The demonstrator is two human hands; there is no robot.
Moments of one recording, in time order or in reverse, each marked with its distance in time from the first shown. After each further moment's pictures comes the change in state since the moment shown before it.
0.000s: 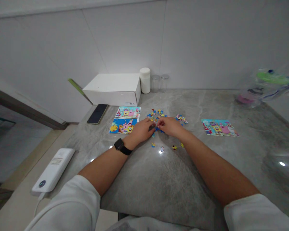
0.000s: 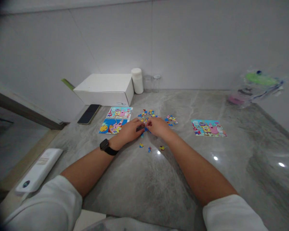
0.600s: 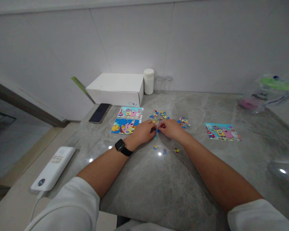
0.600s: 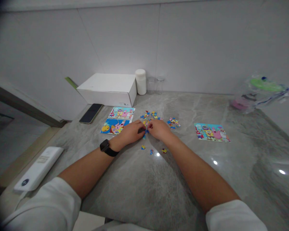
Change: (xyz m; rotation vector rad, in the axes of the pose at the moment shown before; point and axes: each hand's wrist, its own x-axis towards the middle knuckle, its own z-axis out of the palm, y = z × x) left_hand -0.003 -0.004 -0.003 0.021 -0.018 0.016; right_hand 0.007 -0.004 0.009 -0.024 -0.021 0.010
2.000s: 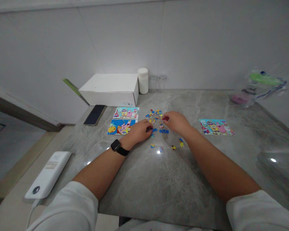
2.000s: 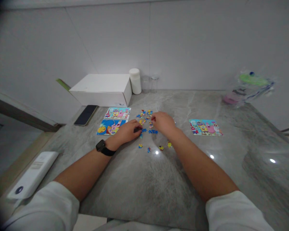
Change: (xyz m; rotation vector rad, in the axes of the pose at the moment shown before) left_hand 0.001 -0.007 0.000 -0.061 -0.002 0.037; right_hand -0.015 0.015 -0.035 -0.103 0.160 0.061
